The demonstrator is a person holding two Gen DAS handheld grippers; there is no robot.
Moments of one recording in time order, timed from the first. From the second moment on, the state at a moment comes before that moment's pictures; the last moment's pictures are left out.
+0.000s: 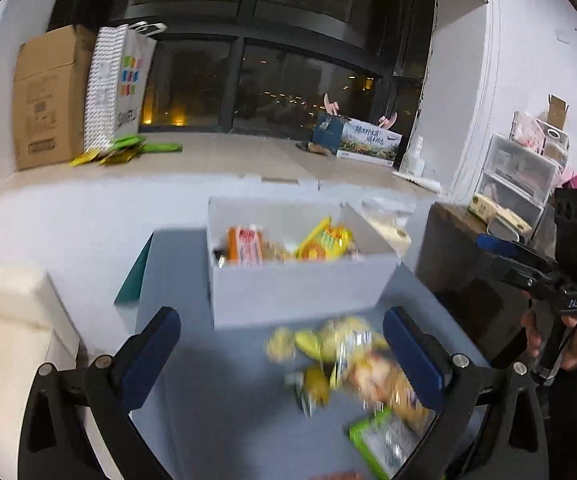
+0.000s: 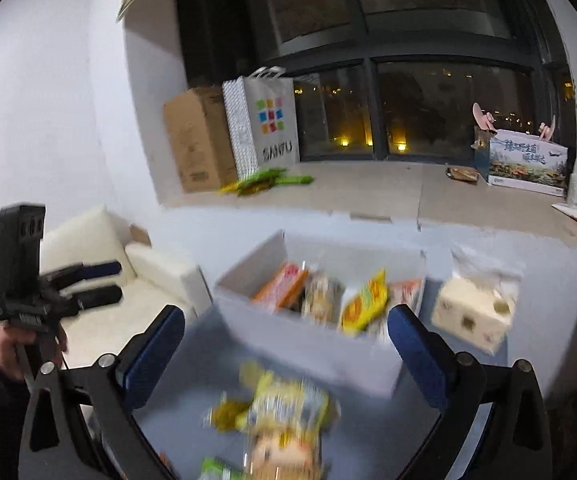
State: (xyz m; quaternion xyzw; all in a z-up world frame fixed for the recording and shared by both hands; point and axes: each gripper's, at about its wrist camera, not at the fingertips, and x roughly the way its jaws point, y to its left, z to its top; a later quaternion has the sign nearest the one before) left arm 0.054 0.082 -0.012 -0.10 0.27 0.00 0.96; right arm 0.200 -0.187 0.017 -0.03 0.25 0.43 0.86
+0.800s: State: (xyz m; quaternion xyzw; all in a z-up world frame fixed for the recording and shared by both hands) left arm 0.025 -0.012 -0.154 -0.01 0.52 -0.02 0.86; right arm 0.097 -0.228 -0.059 -0.10 0.29 0.37 0.88
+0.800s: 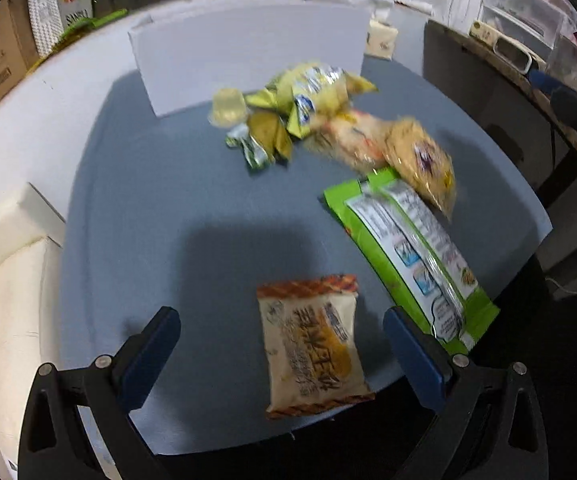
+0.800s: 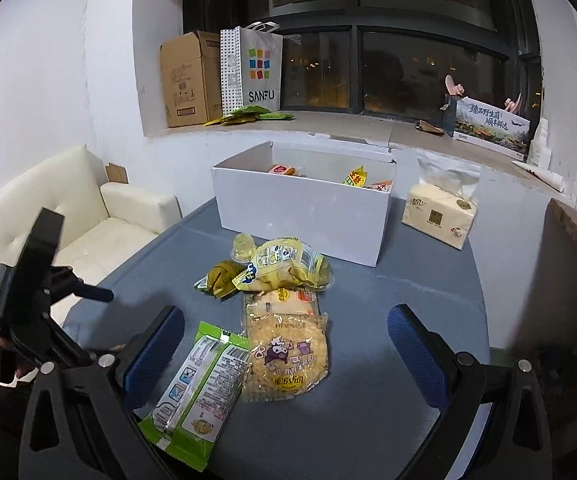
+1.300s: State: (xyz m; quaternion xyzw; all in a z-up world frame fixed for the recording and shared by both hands) left arm 0.014 -0.003 -0.147 -0.03 0.49 -0.03 0.87; right arm 0.094 -0.223 -0.069 -0.12 0.30 0.36 0.88
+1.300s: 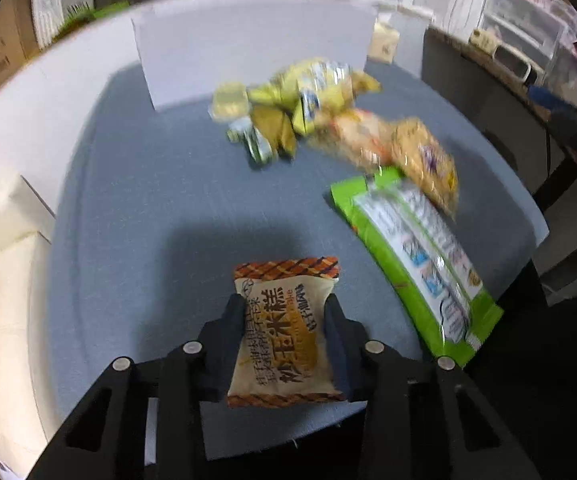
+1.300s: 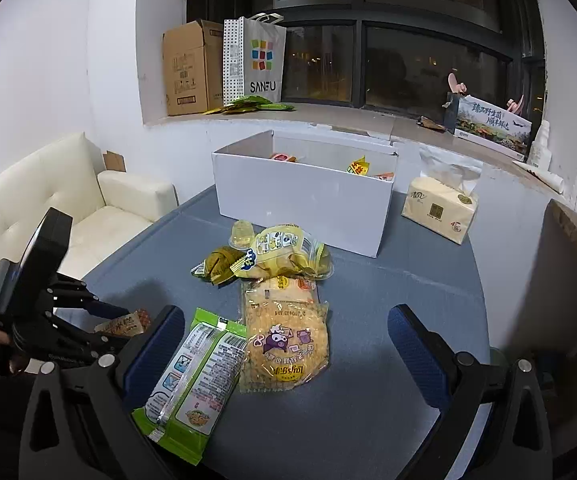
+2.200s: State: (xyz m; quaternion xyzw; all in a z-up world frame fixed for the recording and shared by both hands) left arm 0.006 0.058 -0.065 -0.14 0.27 0.00 0.95; right arm 0.238 -0.072 -0.150 -0.20 0.43 0.36 0.81
